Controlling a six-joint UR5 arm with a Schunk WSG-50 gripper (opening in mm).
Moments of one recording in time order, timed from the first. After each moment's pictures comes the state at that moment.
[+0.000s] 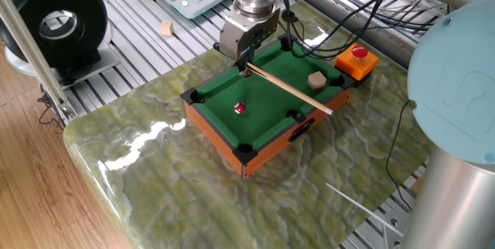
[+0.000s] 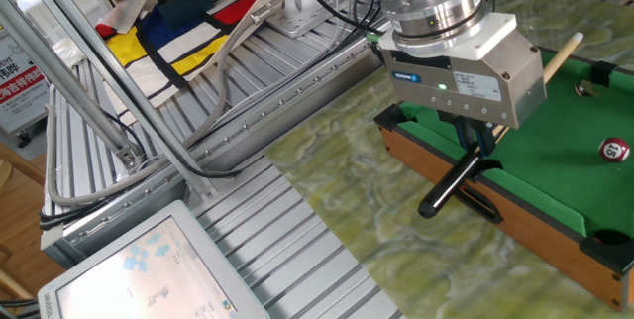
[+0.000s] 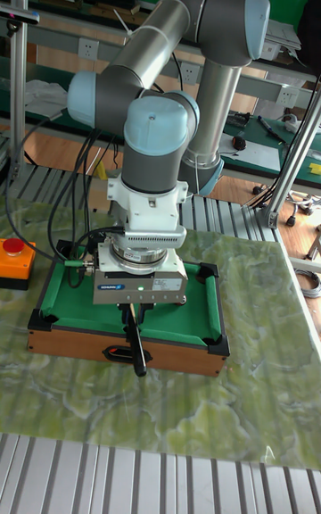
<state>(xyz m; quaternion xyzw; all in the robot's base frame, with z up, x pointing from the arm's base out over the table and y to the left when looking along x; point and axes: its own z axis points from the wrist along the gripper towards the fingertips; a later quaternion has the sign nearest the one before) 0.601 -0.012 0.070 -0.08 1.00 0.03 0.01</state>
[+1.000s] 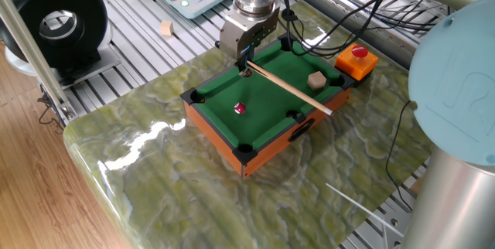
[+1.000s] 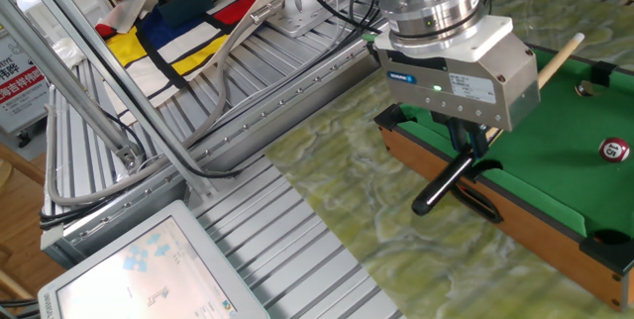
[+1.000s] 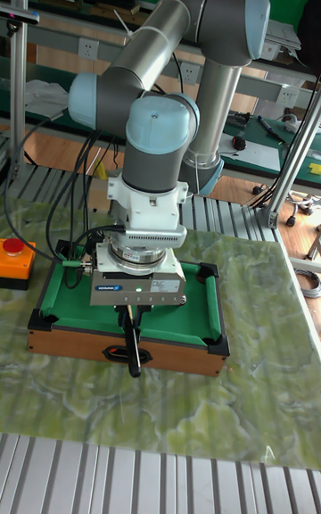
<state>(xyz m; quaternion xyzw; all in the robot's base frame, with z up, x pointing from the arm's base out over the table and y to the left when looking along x) 0.608 -0.018 0.070 -0.08 1.00 0.02 0.03</state>
